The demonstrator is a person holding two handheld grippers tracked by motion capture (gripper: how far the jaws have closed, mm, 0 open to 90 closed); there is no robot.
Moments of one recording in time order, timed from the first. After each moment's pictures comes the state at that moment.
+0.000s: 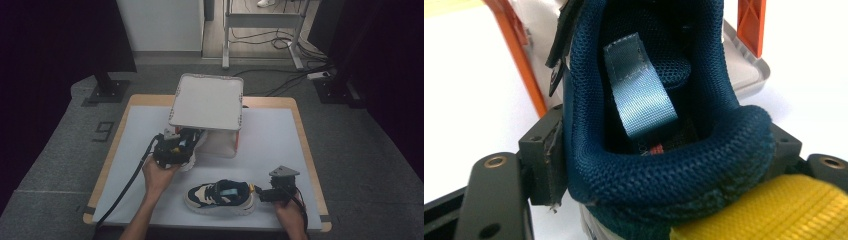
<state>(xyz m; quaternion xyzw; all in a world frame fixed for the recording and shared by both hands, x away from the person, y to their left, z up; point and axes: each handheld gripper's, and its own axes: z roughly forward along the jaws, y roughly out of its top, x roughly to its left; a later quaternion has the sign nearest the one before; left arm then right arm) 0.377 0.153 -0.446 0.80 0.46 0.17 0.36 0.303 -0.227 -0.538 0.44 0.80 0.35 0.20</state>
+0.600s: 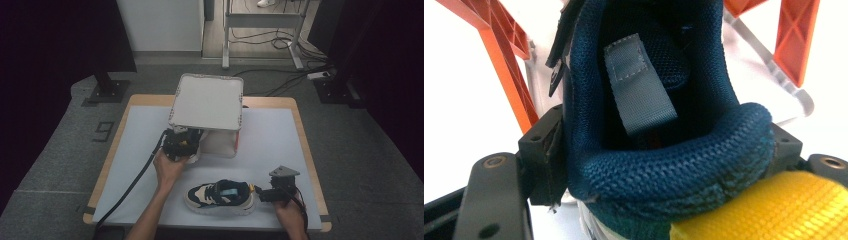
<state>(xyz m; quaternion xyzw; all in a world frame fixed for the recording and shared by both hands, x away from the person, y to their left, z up) 0.410 0.132 -0.467 0.77 0.49 0.20 0.35 0.302 -0.227 -0.538 0.44 0.80 0.35 0.20</state>
